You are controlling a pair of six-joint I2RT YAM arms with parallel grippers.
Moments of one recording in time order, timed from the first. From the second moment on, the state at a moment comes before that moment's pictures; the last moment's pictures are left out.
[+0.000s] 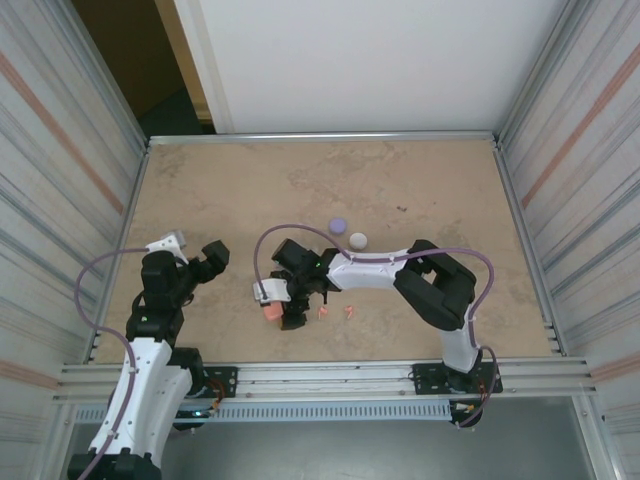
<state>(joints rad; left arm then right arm) -0.02 0.55 0.38 -0.30 0.14 -0.53 1.05 1.96 1.23 -0.31 -0.34 -0.70</state>
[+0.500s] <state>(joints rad) -0.02 0.55 0.38 -0.30 0.14 -0.52 1.05 1.99 1.23 -0.34 -0.34 -0.71</state>
